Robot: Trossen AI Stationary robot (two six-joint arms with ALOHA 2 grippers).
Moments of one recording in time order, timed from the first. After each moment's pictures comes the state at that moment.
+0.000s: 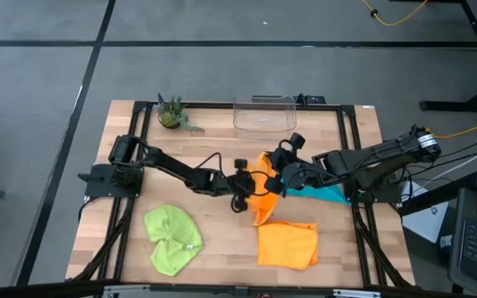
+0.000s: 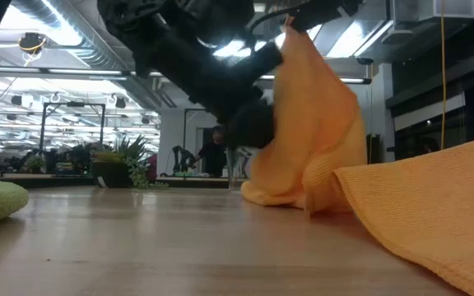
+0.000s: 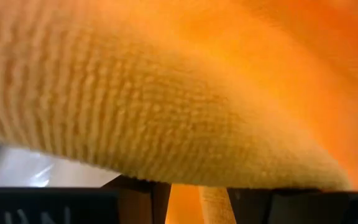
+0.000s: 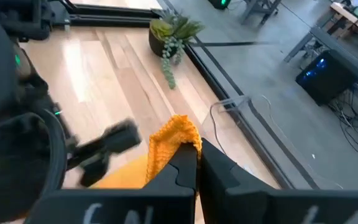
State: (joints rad) left arm -0.13 1.94 1.07 0.30 -0.35 0.25; right arm 0.26 1.41 1.21 -0.55 0.80 0.25
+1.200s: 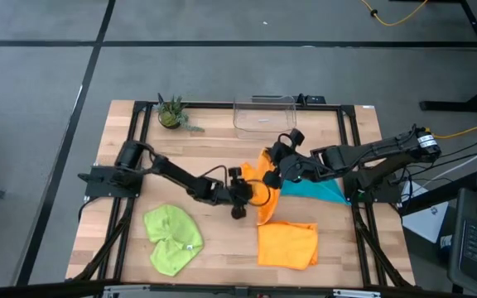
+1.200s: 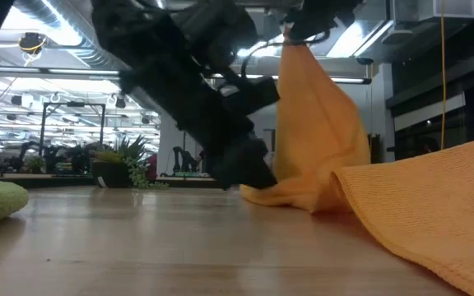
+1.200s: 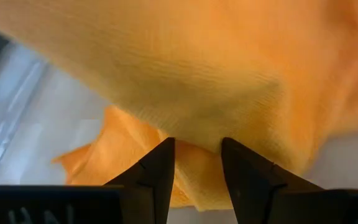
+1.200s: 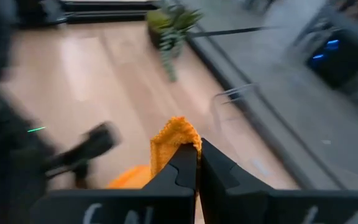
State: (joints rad) left arm -0.17 2.02 1.07 0.21 -0.53 0.01; right arm 0.21 1.41 1.21 -0.55 0.71 0.28
